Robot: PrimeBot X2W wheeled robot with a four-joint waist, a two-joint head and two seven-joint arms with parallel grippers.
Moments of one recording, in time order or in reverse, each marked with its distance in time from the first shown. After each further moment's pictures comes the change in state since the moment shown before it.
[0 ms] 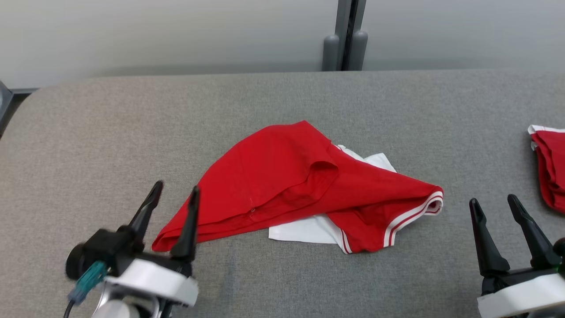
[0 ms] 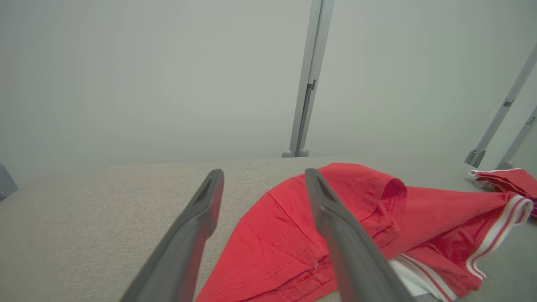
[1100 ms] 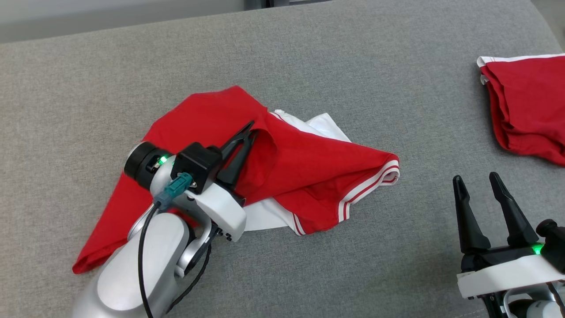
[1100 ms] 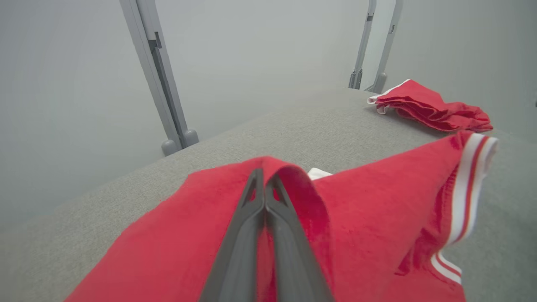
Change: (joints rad) left arm -0.489 -0.098 -0.242 0.313 0.140 -0.186 0.107; right arm -0.133 0.024 0.062 0.118 0.042 0.000 -0.112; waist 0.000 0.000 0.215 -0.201
